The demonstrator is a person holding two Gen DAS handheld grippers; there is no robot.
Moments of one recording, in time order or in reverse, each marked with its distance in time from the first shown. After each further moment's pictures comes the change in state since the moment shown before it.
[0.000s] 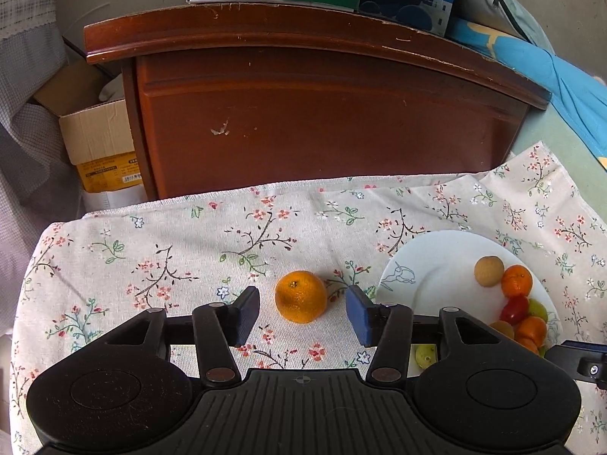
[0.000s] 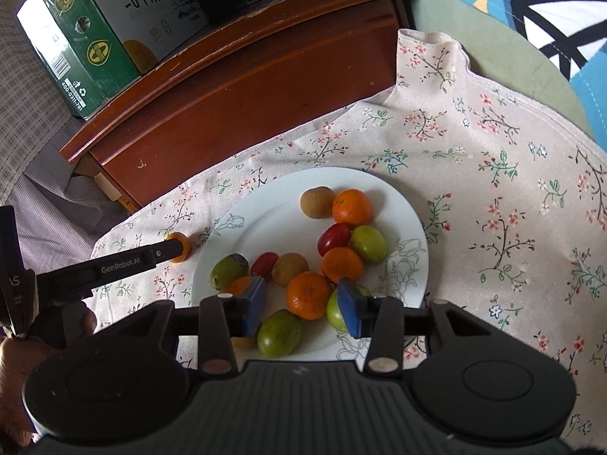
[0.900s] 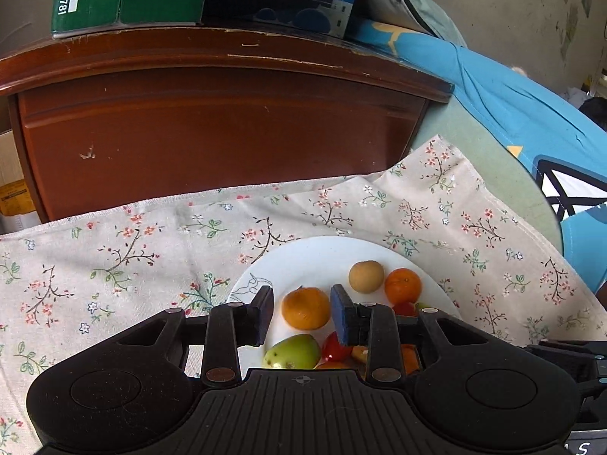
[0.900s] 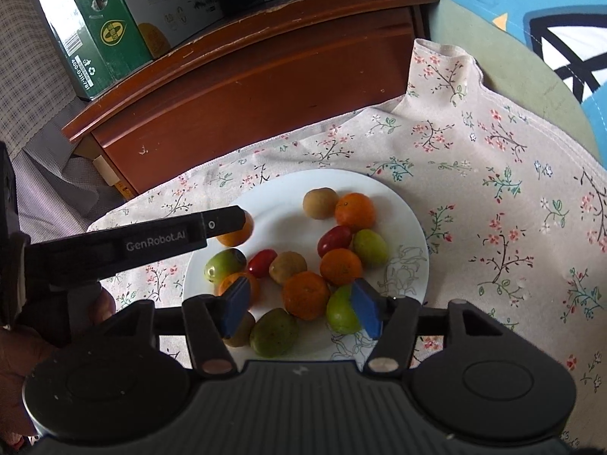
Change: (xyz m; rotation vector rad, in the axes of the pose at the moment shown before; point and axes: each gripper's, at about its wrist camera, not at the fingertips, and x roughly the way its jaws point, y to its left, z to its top) left arm -0.009 -0.067 0.000 0.069 -0.028 -0.214; right arm 0.003 0.006 -0.001 -0.091 -0.013 -0.037
